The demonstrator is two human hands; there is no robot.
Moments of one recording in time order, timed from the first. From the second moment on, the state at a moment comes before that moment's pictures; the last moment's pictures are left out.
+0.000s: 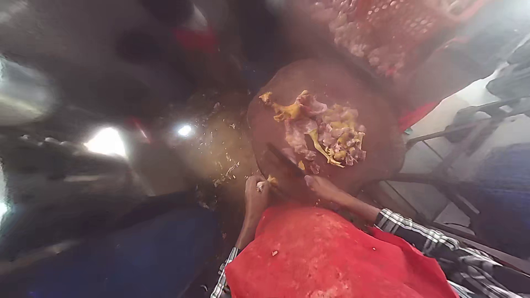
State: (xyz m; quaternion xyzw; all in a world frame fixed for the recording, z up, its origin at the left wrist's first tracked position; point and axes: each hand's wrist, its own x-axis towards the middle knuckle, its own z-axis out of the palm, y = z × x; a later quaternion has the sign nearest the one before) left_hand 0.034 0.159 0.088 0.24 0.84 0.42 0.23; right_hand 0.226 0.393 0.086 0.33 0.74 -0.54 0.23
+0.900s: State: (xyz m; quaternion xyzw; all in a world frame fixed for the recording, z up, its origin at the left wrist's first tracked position) left_hand -0.055 0.257 0.082 0.52 0.76 -0.03 0.39; right_hand 0.219 0.360 0.079 0.15 0.92 -0.26 0.24
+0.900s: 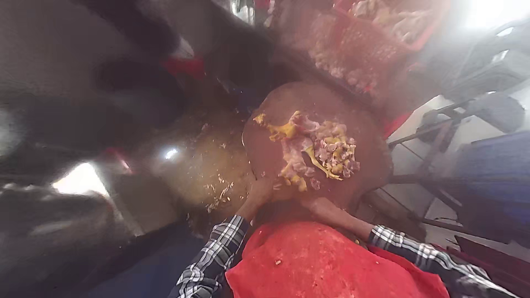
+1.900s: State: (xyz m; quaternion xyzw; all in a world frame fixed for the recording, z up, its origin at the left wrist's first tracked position) left_hand -0.066 0.326 0.213 0.29 0.70 0.54 0.37; right_hand 0.262 0.419 0.075 0.46 0.60 -0.65 0.08
